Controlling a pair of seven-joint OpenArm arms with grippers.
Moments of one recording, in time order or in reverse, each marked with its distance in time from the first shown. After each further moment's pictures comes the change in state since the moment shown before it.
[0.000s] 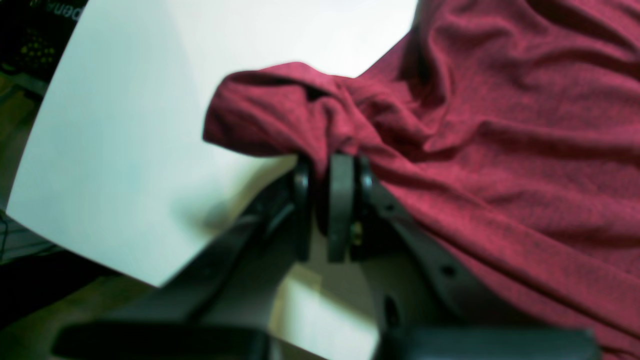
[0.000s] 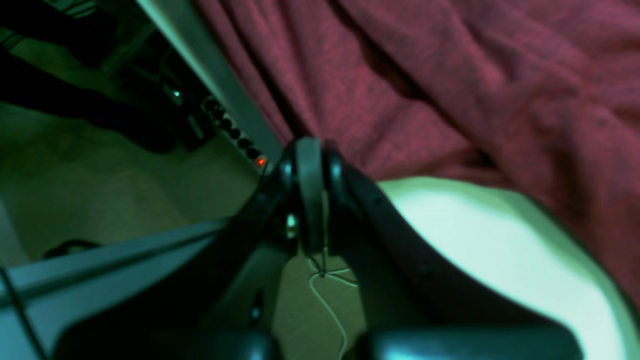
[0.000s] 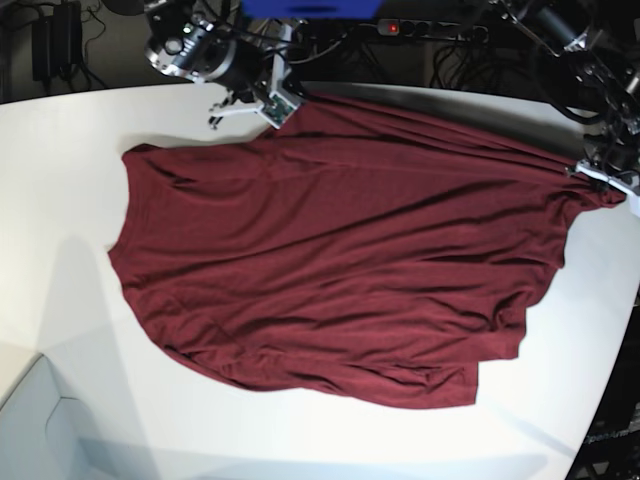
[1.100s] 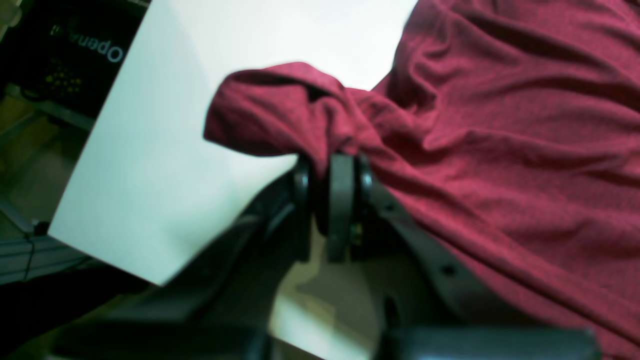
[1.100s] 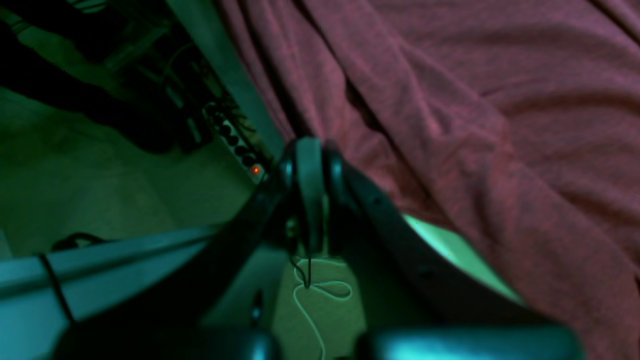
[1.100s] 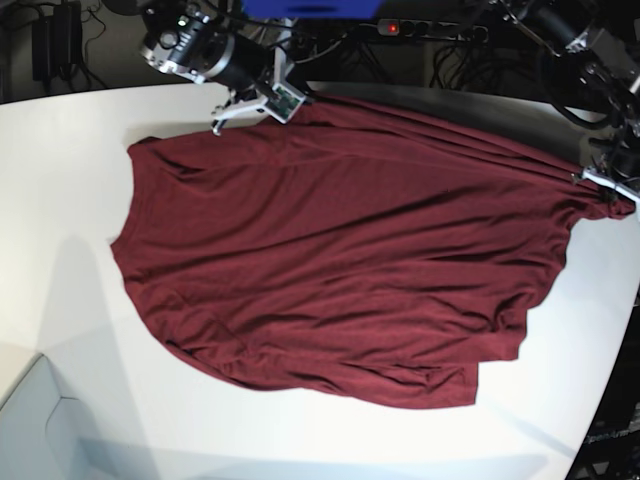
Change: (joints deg) left arm 0.0 0.1 0.1 4.4 0.0 -0.2 0.0; right arm -0.2 2.9 -1.9 5.2 0.1 0.0 -0.2
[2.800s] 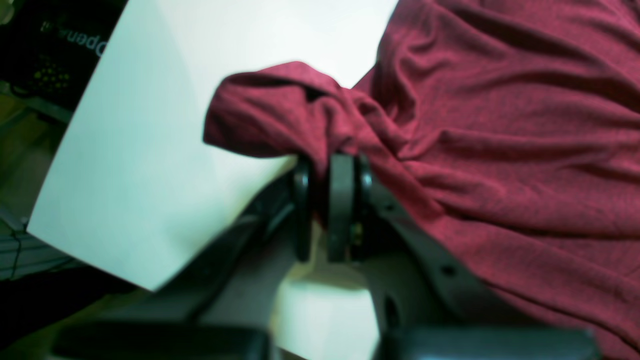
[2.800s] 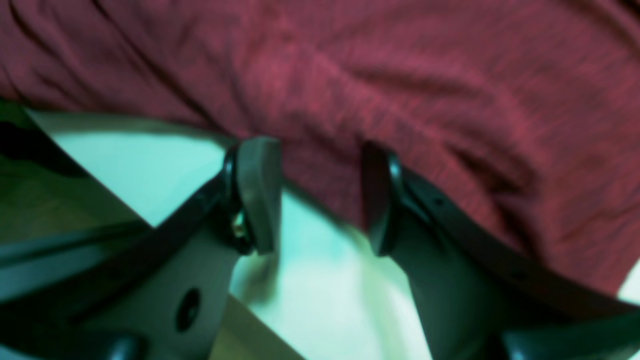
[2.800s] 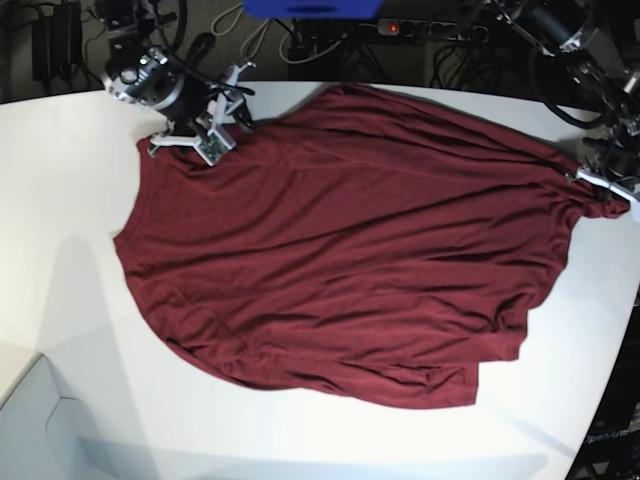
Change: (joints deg) left arm -0.1 1.5 0.1 0.0 0.2 0.0 -0.3; right arm 4.6 -0.2 14.7 -11.5 -0.1 0.0 4.7
